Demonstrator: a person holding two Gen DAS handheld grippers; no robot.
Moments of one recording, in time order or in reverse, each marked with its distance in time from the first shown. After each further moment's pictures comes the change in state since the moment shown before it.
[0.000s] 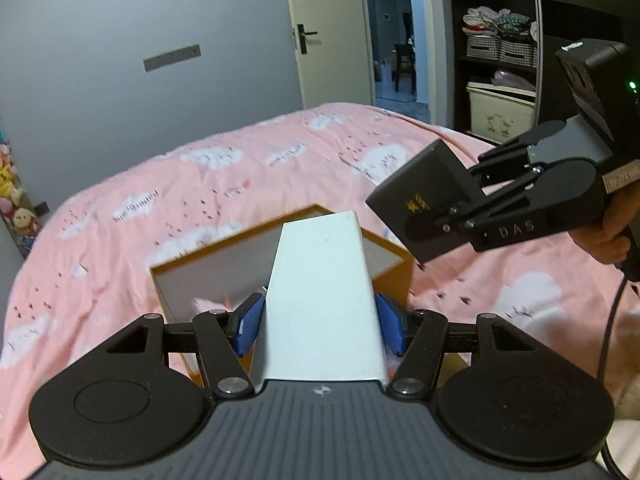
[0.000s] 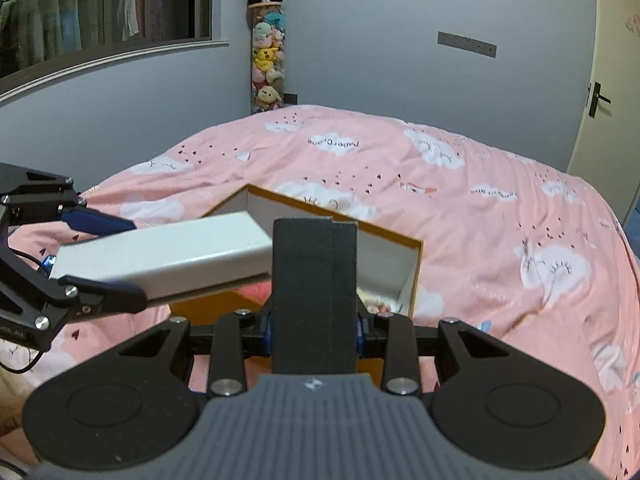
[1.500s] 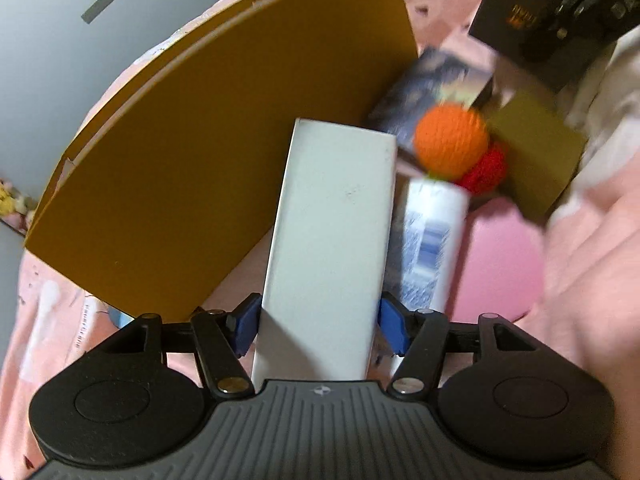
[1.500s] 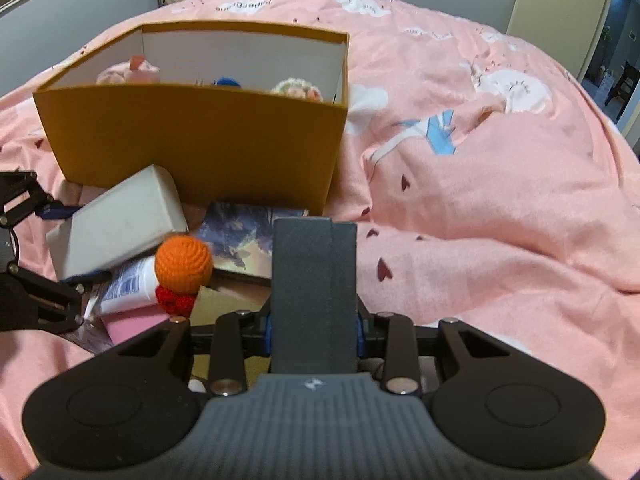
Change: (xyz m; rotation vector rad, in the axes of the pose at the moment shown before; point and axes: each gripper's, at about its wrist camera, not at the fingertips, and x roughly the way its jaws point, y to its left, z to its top) left arm 0.139 -0.043 -0.169 0.290 0.401 0.101; right arm 0.057 -0.019 -0.127 0.179 0.319 -0.202
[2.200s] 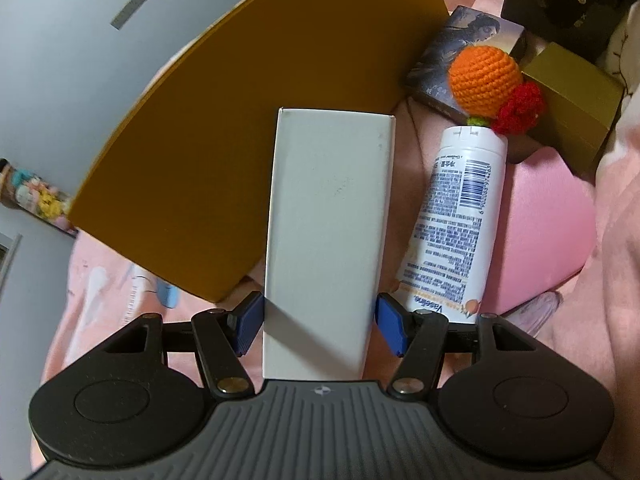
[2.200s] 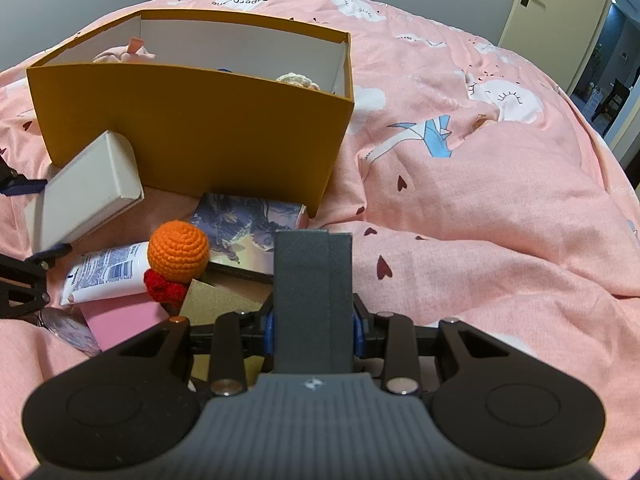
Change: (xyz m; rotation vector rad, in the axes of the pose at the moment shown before) left arm -0.002 -0.014 -0.006 0.061 0.065 0.183; right arm 0.013 0.013 -0.007 -0.041 0.007 -0.062
